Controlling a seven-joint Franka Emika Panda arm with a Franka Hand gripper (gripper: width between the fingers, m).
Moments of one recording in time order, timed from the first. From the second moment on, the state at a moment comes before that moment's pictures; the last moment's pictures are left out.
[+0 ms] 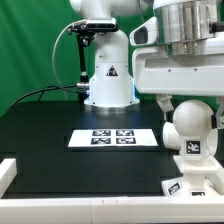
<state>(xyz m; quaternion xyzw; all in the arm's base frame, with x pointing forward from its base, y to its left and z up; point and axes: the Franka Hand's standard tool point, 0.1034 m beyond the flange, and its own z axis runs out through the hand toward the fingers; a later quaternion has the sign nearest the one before) 0.622 0.088 0.123 -0.91 0.40 -0.02 0.06</state>
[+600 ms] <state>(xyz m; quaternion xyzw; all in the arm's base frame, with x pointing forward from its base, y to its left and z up) 0.624 0.094 0.117 -0.96 0.28 -0.03 0.04</state>
